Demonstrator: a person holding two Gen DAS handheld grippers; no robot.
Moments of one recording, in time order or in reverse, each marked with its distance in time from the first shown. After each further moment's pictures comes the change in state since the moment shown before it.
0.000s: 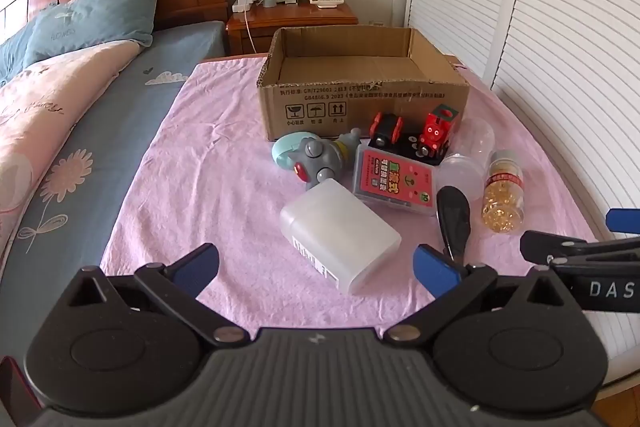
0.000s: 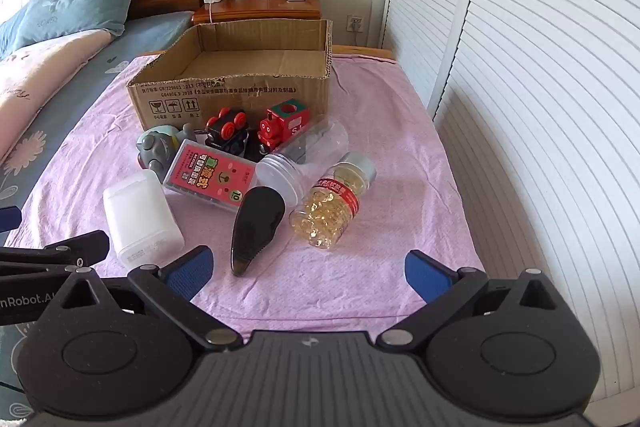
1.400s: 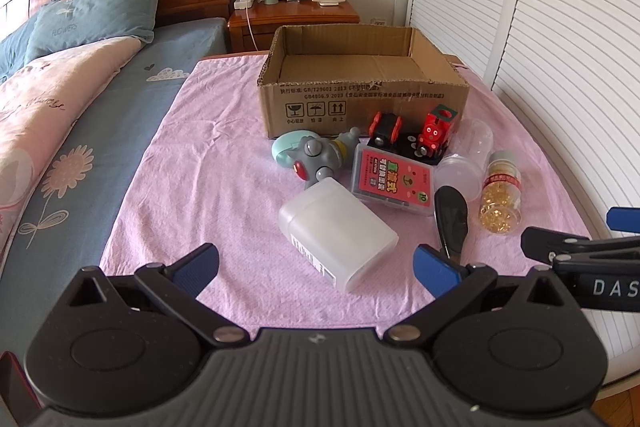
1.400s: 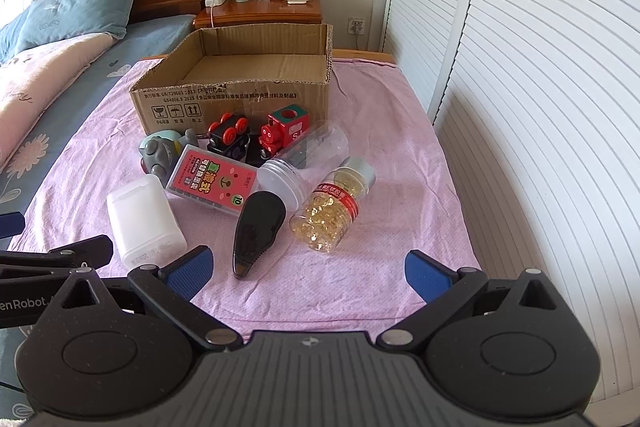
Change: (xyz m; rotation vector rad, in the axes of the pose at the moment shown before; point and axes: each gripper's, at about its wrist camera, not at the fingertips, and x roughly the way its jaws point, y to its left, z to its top) left arm -0.004 -0.001 0.001 -0.013 0.016 -0.001; right arm -0.004 -0.001 0.002 0.002 -0.003 0.007
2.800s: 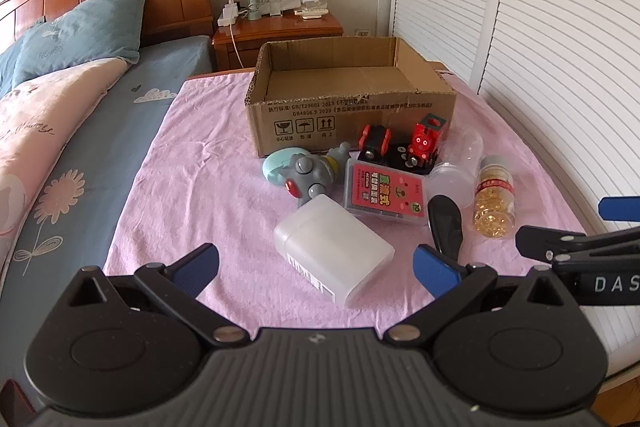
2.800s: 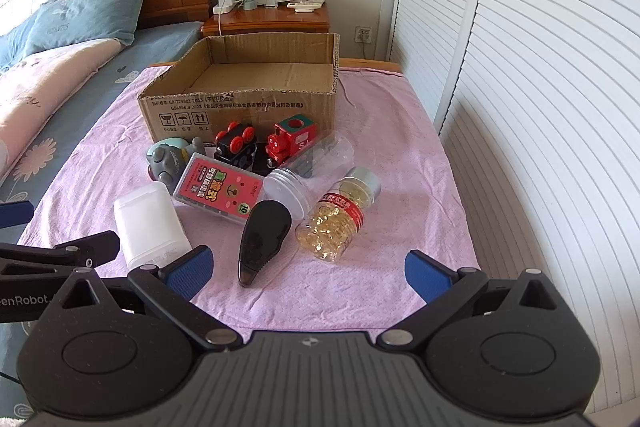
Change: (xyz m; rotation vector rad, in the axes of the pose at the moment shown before) left arm 0.001 0.002 0.005 0.059 -0.043 -0.035; right arm -0.001 0.000 0.002 -0.014 -0.019 0.020
